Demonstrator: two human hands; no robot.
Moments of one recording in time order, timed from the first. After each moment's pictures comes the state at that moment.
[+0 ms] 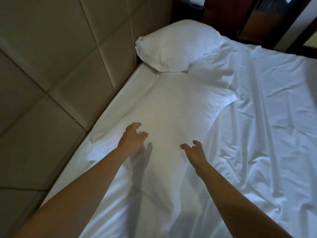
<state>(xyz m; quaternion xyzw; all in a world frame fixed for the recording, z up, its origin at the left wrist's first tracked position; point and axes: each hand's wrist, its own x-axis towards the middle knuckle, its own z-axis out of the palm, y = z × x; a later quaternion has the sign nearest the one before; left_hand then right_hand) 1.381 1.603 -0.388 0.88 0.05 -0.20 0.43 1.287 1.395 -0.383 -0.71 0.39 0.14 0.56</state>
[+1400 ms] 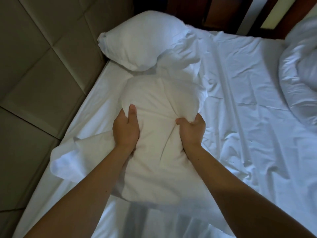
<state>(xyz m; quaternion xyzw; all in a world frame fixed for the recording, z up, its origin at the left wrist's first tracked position) 1.325 1.505 -0.314 0.82 0.06 0.01 0.57 1.265 1.355 -0.320 -0.67 0.42 -0.19 0.58</state>
